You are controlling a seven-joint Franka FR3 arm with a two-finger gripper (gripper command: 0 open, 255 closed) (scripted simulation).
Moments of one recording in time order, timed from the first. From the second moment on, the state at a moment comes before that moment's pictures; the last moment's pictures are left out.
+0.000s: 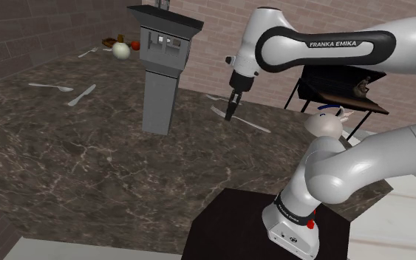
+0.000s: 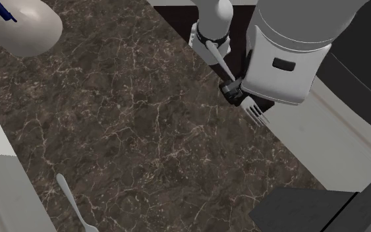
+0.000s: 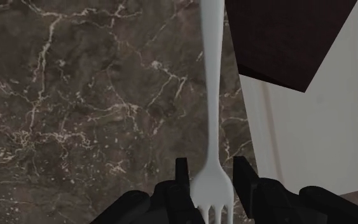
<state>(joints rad) 0.17 -0.70 -0.12 -2.57 -0.05 1.91 -0.33</state>
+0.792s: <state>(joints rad) 0.17 -0.70 -0.11 -2.41 -0.04 1.75 -0.33</state>
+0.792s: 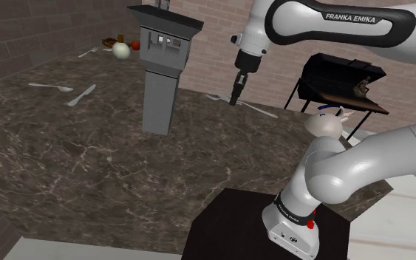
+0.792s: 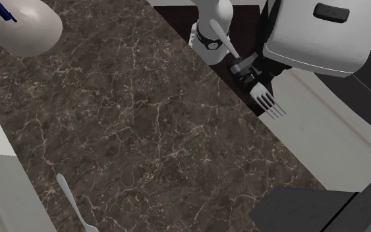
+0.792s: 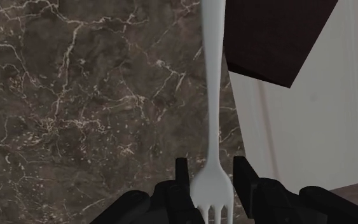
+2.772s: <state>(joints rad) -0.03 -0.96 -0.57 -2.32 -0.41 1.48 -0.86</state>
